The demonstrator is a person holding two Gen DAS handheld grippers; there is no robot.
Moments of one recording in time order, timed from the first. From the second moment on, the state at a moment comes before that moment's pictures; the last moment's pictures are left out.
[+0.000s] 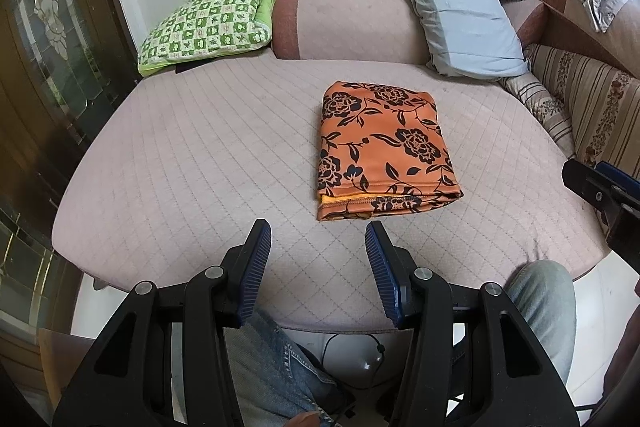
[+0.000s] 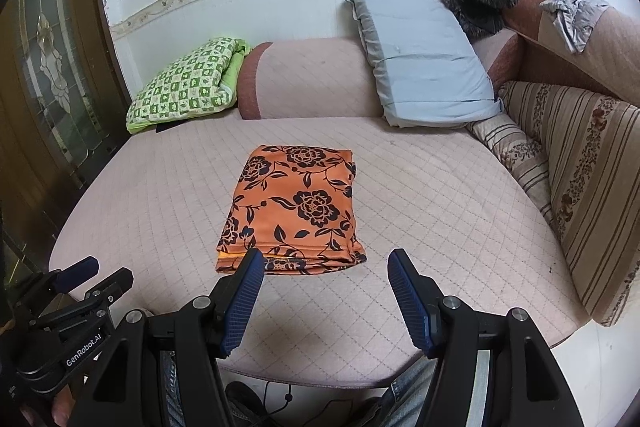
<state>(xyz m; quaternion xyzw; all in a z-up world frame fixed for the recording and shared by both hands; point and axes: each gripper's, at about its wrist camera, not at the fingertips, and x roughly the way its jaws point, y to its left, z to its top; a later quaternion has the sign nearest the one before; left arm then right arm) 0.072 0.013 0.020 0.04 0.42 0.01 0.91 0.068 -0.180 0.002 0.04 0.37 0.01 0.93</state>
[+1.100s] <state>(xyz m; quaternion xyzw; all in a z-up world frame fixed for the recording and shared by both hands) 0.083 0.012 0.013 0.05 0.43 0.01 0.90 0.078 -0.189 -0.007 0.05 0.38 0.01 0.92</state>
